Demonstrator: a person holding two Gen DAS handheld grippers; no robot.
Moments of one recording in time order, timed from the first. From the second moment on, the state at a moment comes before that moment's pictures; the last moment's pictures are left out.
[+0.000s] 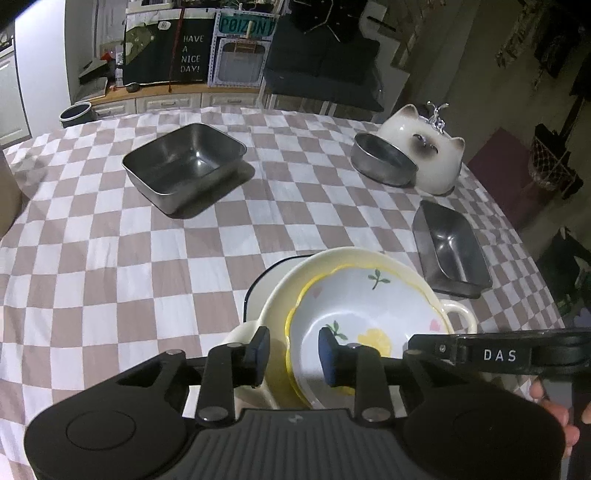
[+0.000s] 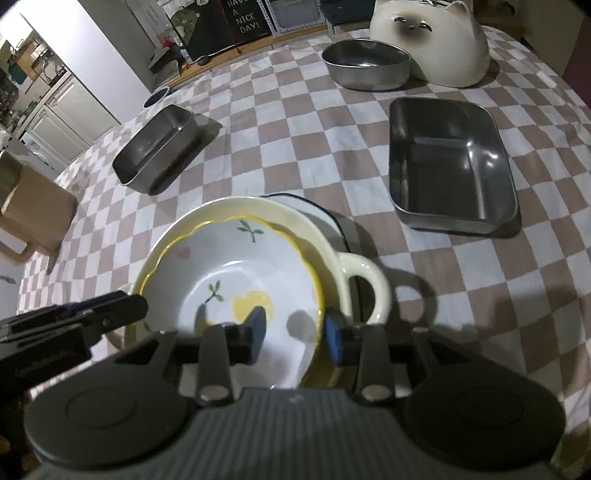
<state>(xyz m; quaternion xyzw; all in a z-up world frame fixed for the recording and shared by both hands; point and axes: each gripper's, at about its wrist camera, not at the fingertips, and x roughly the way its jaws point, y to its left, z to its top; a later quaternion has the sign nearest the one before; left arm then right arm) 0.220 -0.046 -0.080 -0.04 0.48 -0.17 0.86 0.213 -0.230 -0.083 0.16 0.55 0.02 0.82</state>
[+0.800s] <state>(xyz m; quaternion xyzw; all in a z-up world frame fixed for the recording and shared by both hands) 0.221 -0.067 -0.046 -0.06 0.41 -0.19 0.89 0.191 -0.322 -0.030 0.24 0.39 -0.07 0.89</state>
